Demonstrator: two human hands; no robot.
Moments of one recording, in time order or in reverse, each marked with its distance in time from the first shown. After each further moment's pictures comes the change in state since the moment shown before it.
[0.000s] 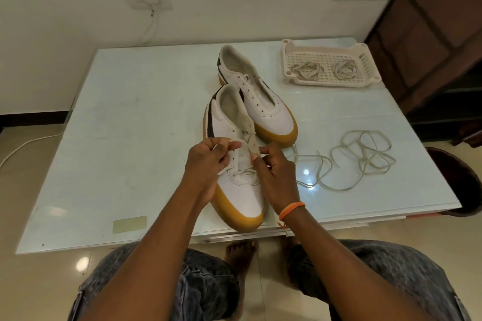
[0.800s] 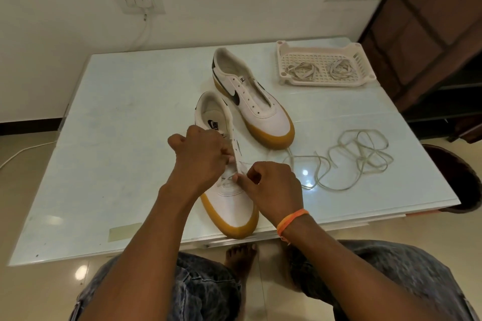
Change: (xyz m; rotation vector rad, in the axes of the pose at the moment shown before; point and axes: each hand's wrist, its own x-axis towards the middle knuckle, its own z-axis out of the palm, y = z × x) left_hand 0.004 0.029 0.001 1.526 0.084 0.504; right_hand -0.017 -0.033 -0.011 -0.566 -0.161 0.043
